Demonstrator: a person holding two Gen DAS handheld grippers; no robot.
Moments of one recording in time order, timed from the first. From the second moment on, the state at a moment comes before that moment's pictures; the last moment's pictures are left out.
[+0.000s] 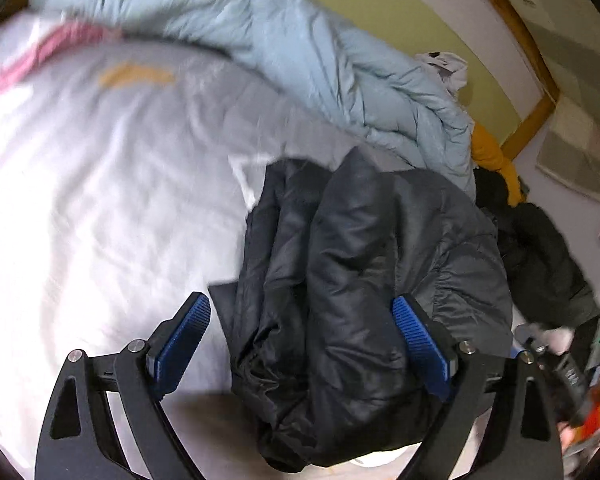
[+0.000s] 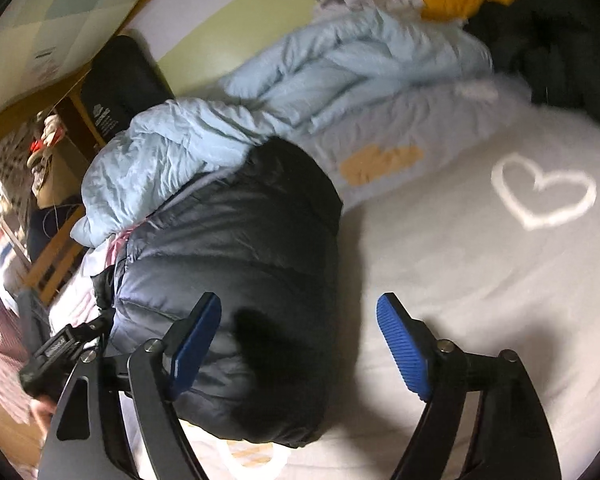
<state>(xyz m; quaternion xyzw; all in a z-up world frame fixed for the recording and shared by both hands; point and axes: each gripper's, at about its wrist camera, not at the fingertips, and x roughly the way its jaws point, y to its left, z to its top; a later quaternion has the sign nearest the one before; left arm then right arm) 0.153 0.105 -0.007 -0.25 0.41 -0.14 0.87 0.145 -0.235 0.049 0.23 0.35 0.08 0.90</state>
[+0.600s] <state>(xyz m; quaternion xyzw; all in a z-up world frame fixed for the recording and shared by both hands) 0.144 0.104 -0.028 -0.33 0.41 -0.22 0.82 0.162 -0.200 -0.001 0.27 0.38 0.19 0.86</state>
